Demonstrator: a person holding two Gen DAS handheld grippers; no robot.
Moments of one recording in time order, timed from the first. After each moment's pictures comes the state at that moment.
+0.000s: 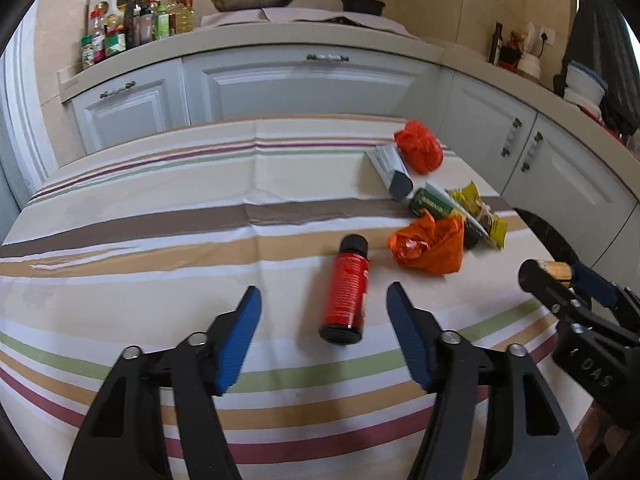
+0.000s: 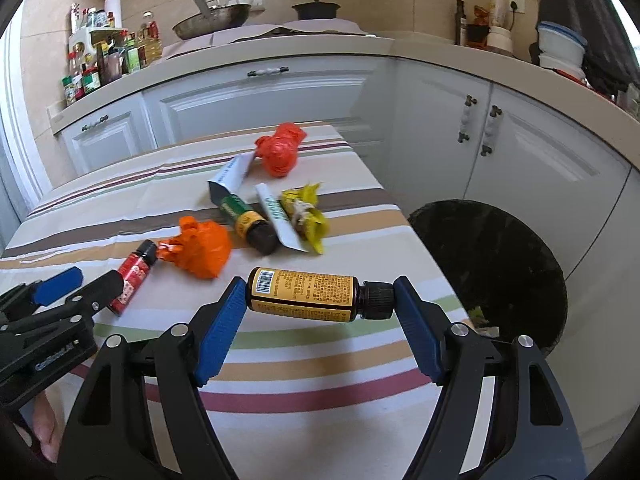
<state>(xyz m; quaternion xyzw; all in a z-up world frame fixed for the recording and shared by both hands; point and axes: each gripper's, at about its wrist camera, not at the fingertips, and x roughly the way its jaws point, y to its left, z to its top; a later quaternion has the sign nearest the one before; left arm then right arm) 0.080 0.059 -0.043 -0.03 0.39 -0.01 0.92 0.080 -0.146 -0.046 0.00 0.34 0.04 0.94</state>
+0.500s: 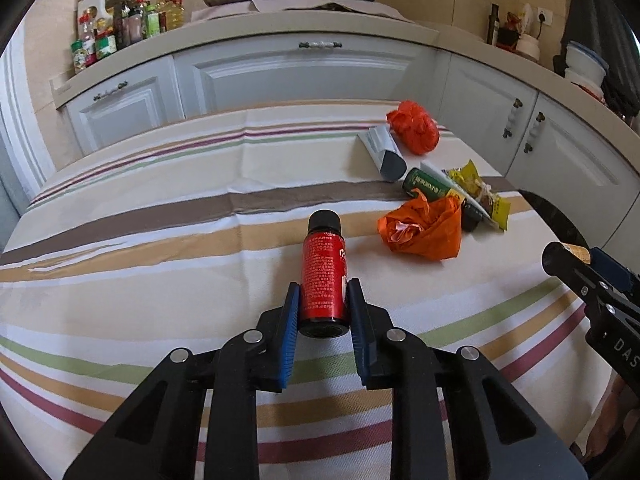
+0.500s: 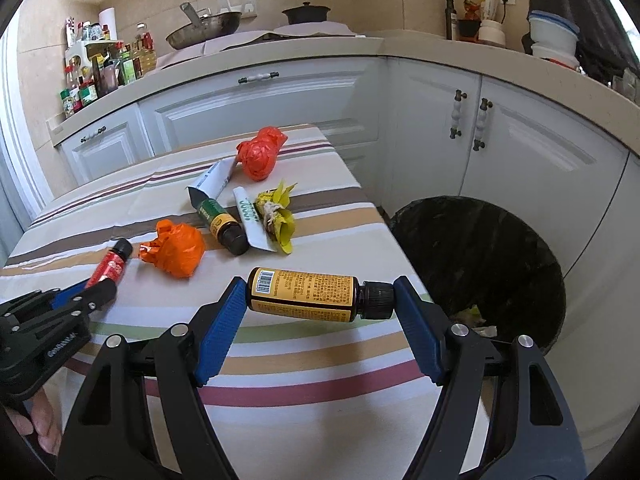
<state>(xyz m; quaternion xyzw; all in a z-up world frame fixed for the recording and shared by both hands) 0.079 0.046 -0.048 -0.01 0.40 -0.01 0.92 0.080 -0.173 -0.049 0.01 0.33 0.04 0.94</state>
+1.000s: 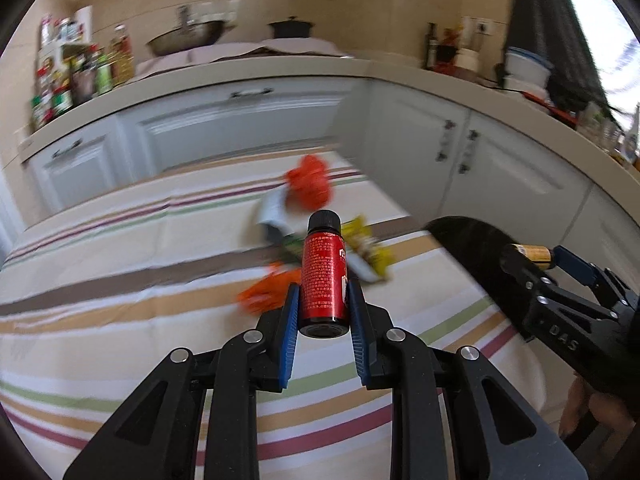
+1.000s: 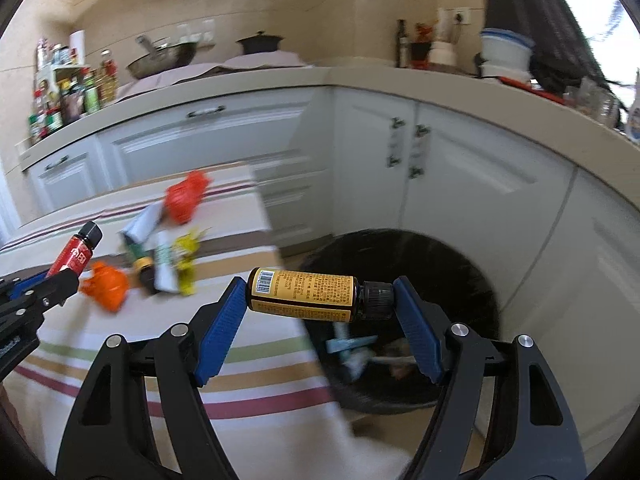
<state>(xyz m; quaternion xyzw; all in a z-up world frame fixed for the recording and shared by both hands) 0.083 -0.038 -0.001 0.01 0.34 -0.10 0.94 0.082 -0.245 -0.025 0.01 0.29 -0.04 0.96</state>
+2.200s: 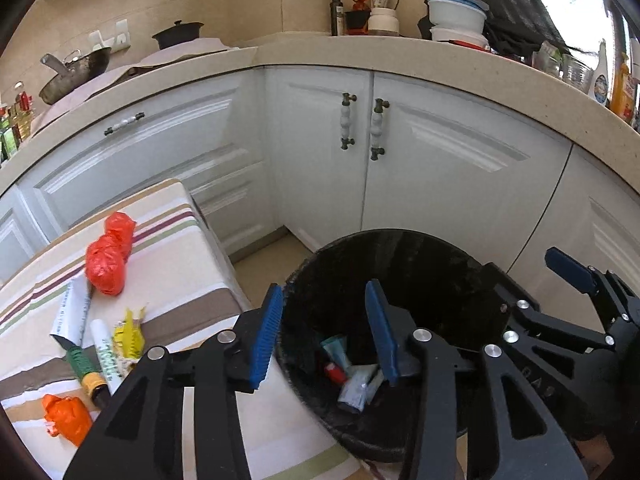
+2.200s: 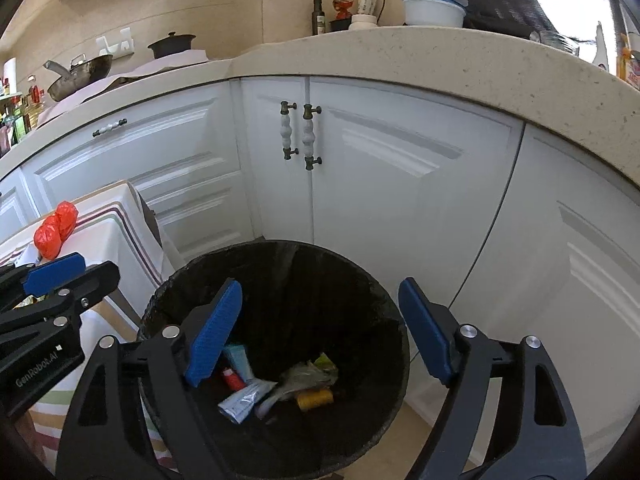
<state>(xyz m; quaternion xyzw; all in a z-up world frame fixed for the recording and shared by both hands) 0.165 -0.202 -0.024 0.07 0.35 -0.18 0.92 0.137 -0.375 -0.052 0.04 0.30 -0.12 0.95</state>
